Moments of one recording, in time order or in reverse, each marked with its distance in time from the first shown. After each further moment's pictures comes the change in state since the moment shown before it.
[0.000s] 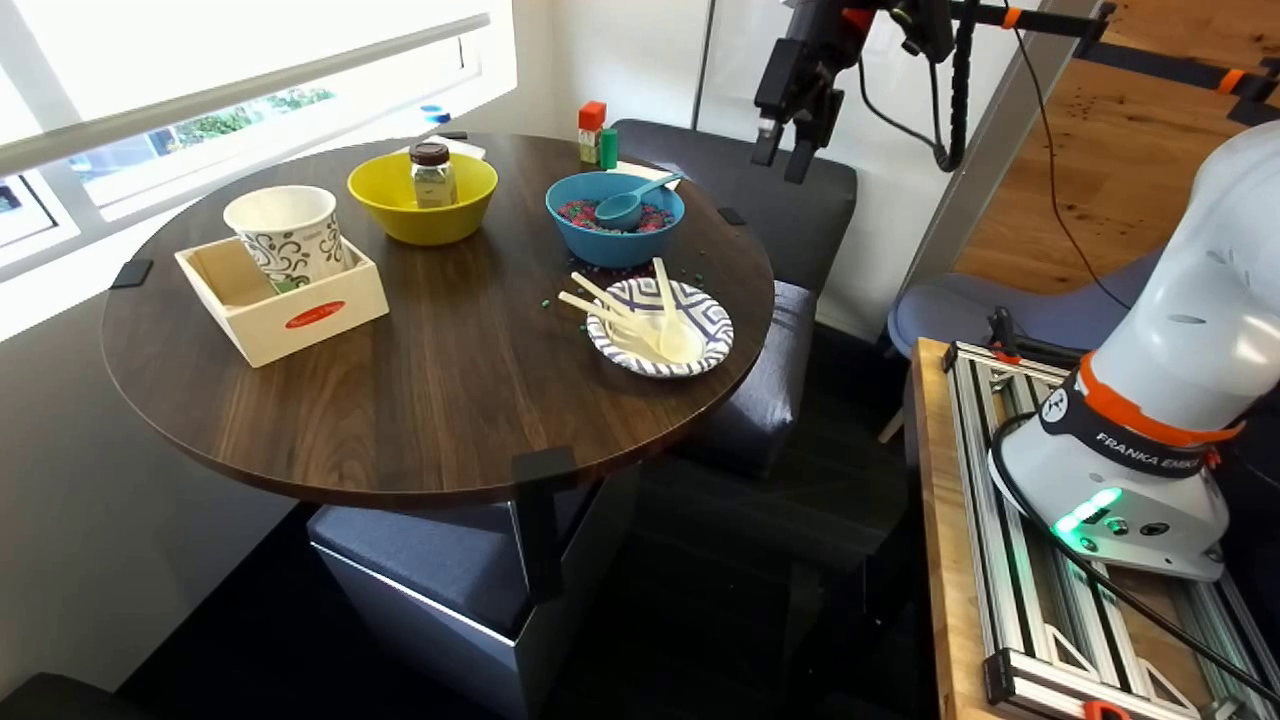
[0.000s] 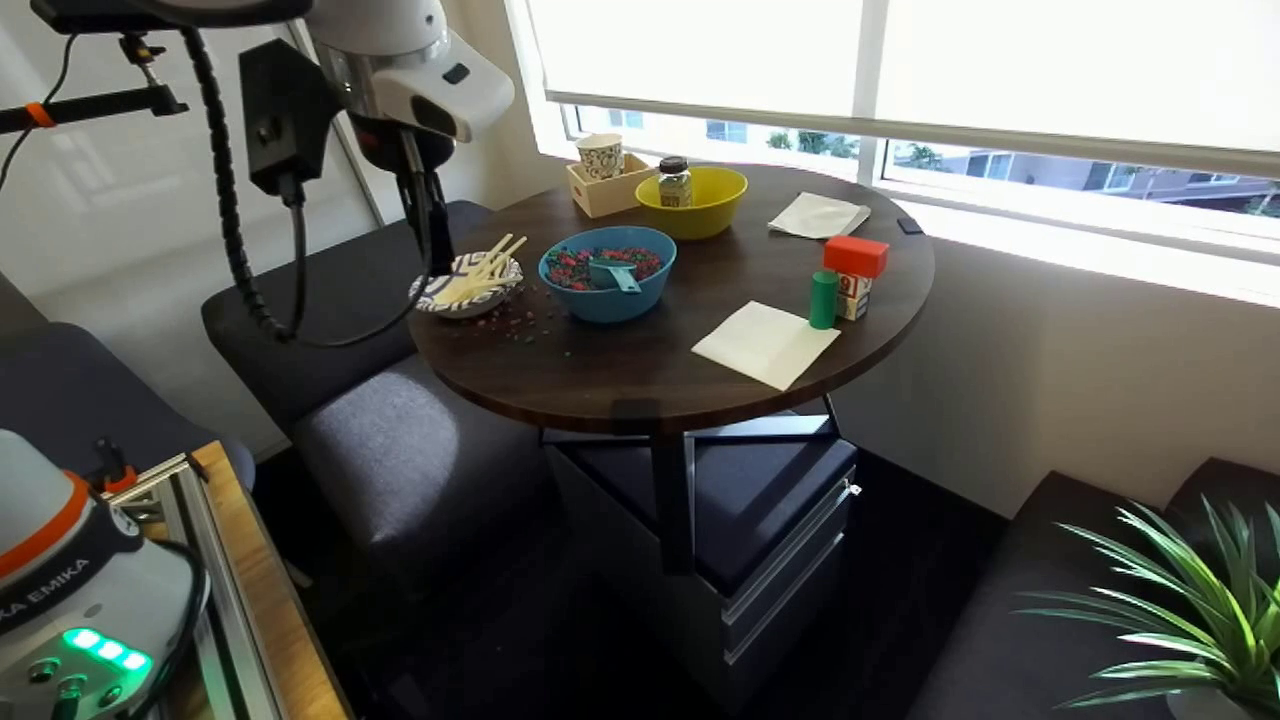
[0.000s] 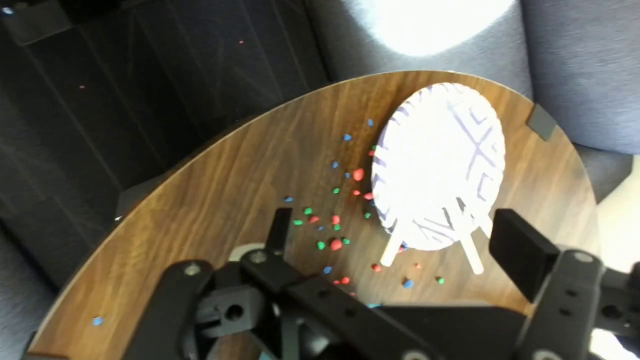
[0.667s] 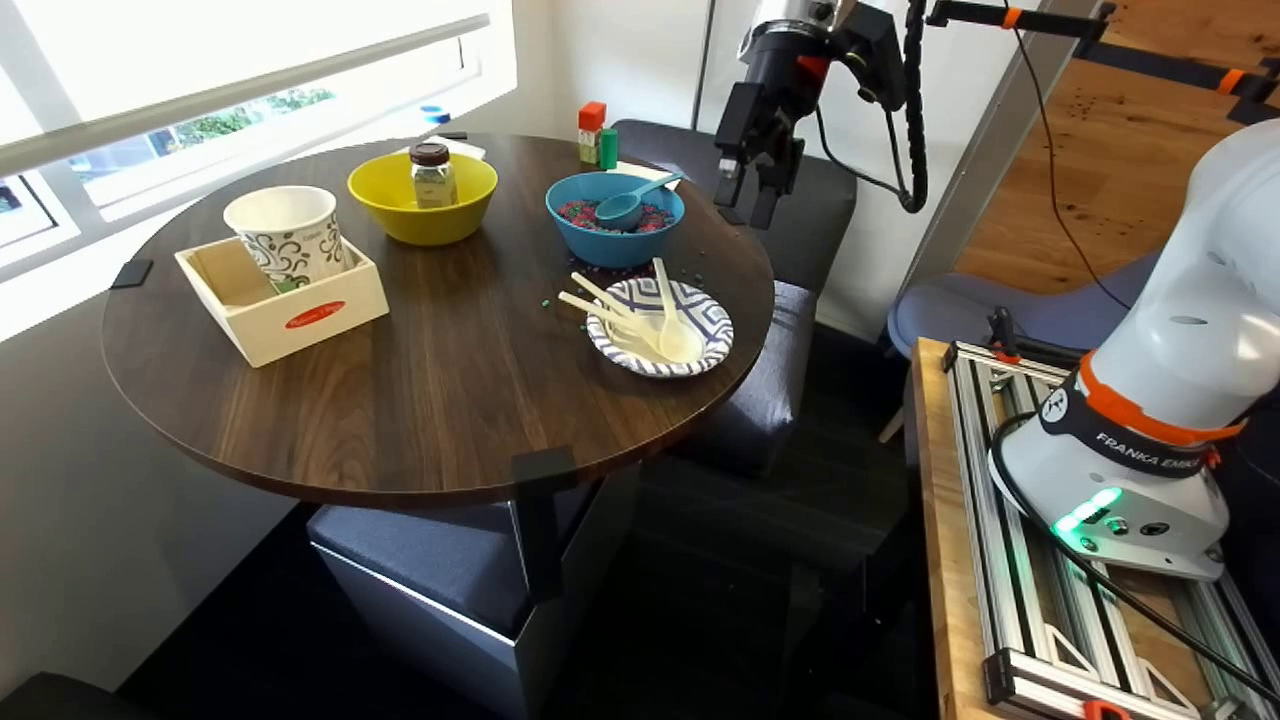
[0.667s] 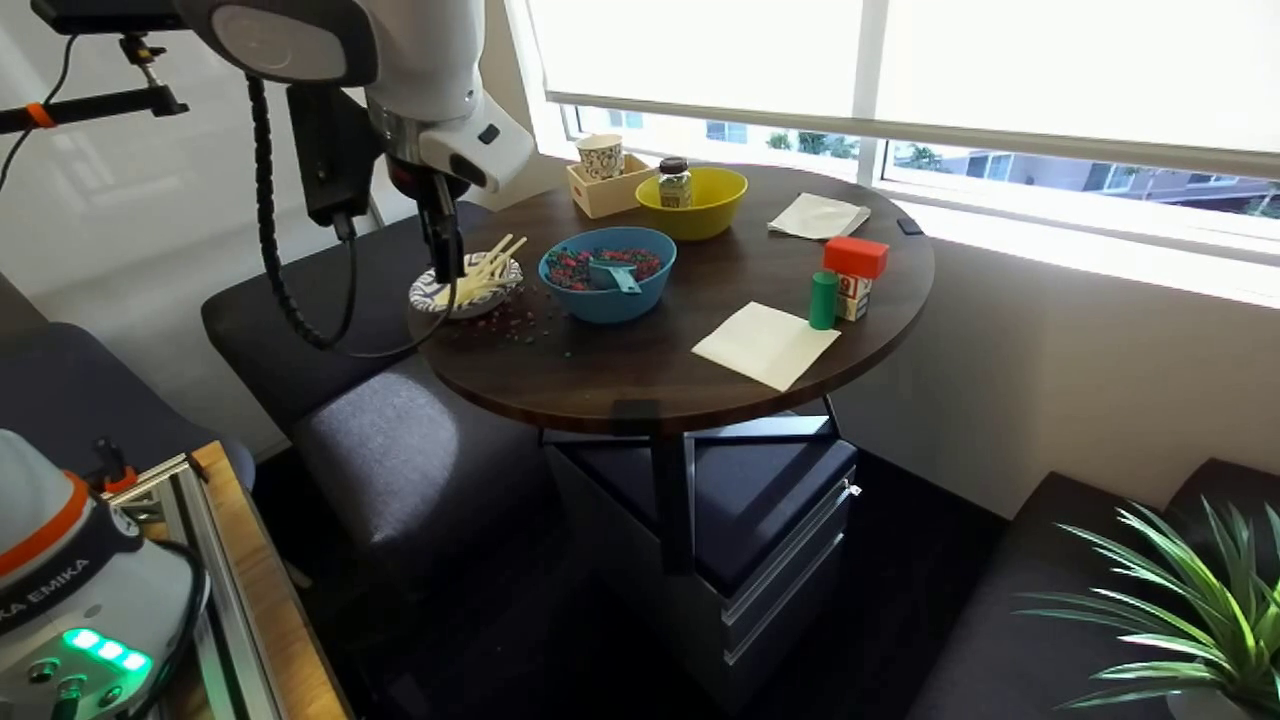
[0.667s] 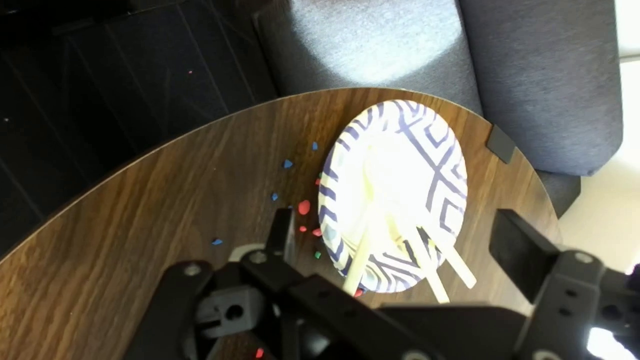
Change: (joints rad) arm 0.036 0.133 0.032 0.021 0.182 0.005 -0.076
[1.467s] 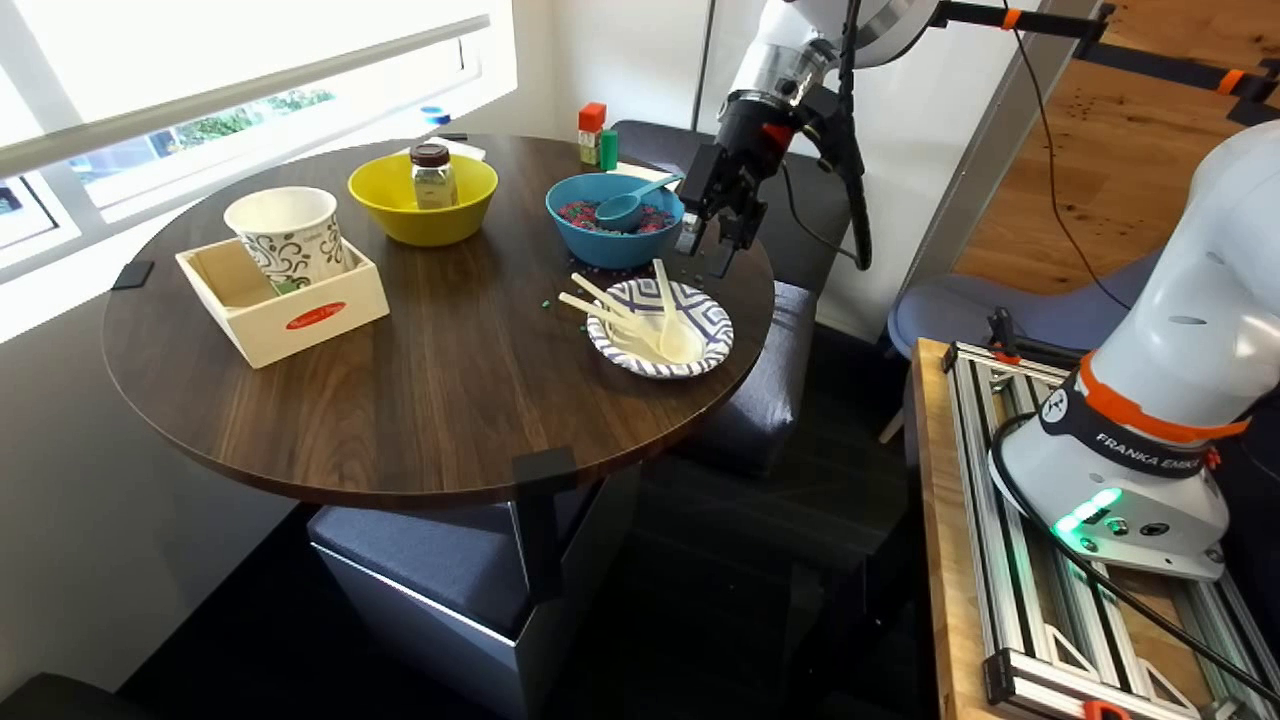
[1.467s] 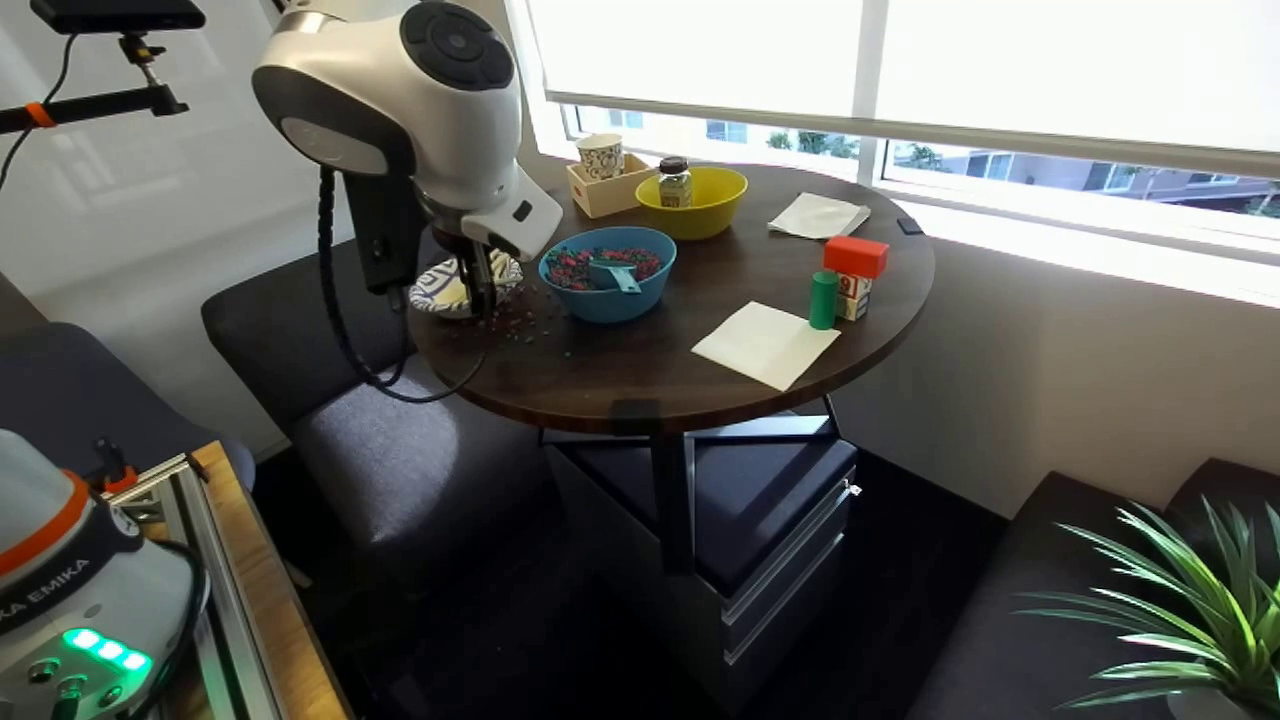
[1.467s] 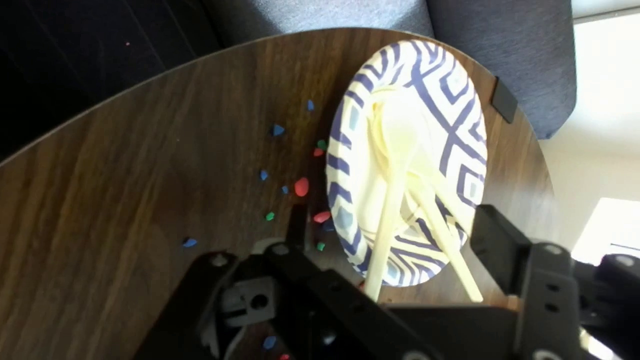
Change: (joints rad) arm -0.022 0.165 0.033 -0.012 0.265 0.123 -0.222
